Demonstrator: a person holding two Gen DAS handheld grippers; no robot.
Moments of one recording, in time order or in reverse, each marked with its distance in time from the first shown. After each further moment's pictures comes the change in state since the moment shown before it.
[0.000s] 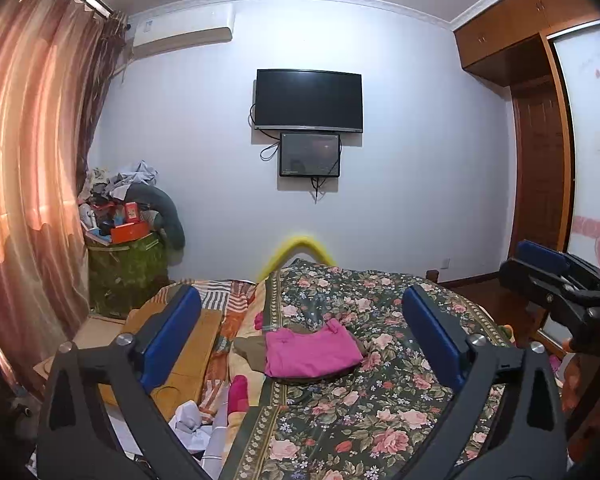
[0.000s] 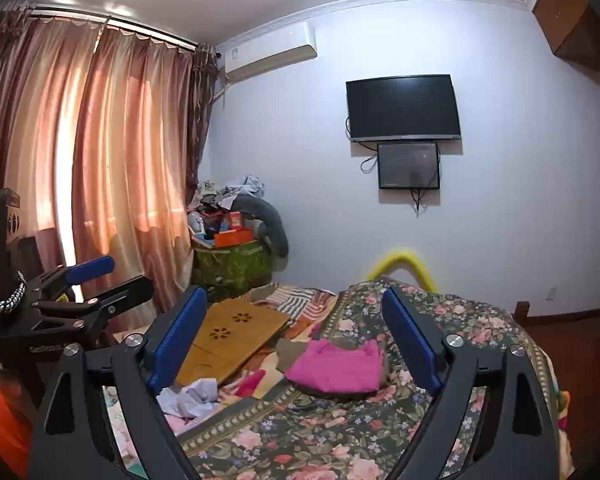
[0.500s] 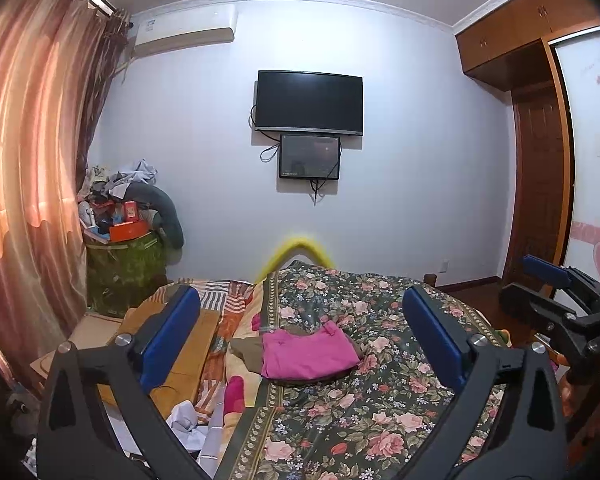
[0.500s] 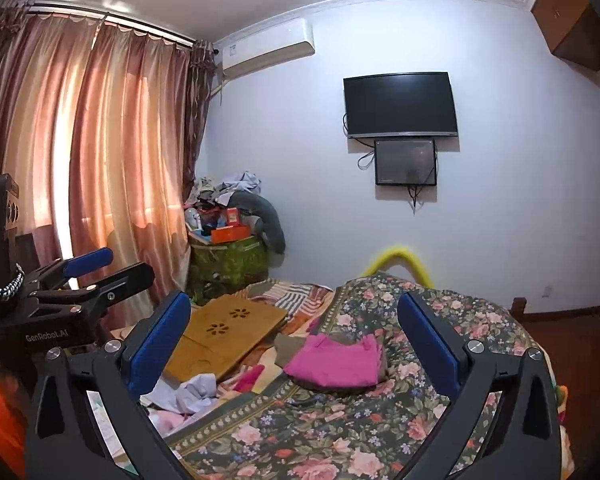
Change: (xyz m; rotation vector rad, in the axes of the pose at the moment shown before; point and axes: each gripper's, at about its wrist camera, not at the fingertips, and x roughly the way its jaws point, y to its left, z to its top) left arm -0.007 -0.003 -0.001 -0.011 -0.010 -0.005; right arm -0.008 0.005 -0.010 -0.007 0.007 -0.010
